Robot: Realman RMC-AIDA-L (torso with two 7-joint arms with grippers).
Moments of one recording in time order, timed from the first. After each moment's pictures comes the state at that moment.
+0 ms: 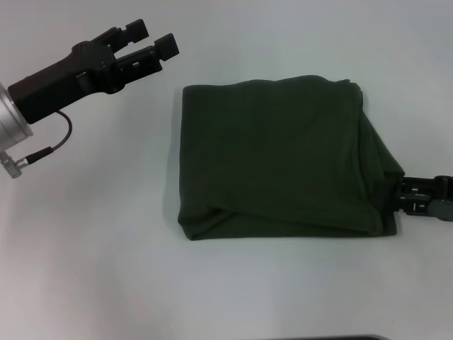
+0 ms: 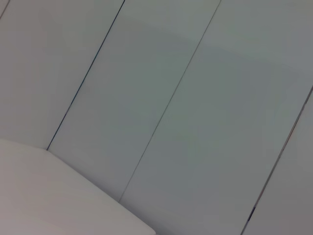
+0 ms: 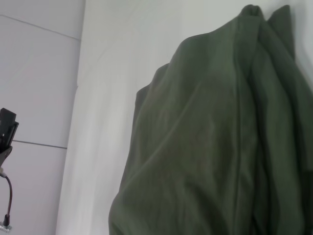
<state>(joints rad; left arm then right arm) -0.46 -2.15 0.69 0.60 1.64 1.55 -1.48 0.30 2.00 -0.58 -0.63 -2.17 -1.67 2.25</state>
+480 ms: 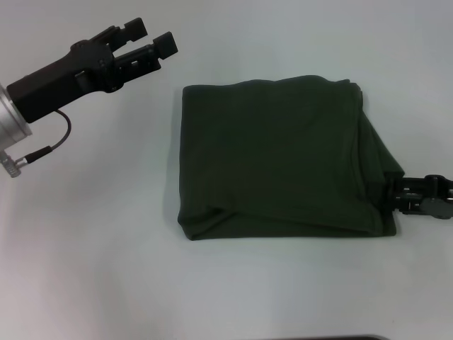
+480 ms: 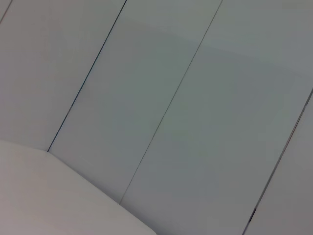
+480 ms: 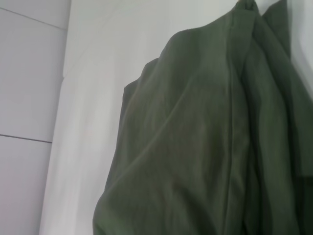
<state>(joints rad) -0.46 -2.15 0.69 0.60 1.63 1.55 -1.47 0.33 2.01 -0.57 -0.63 -2.22 -1.63 2.26</state>
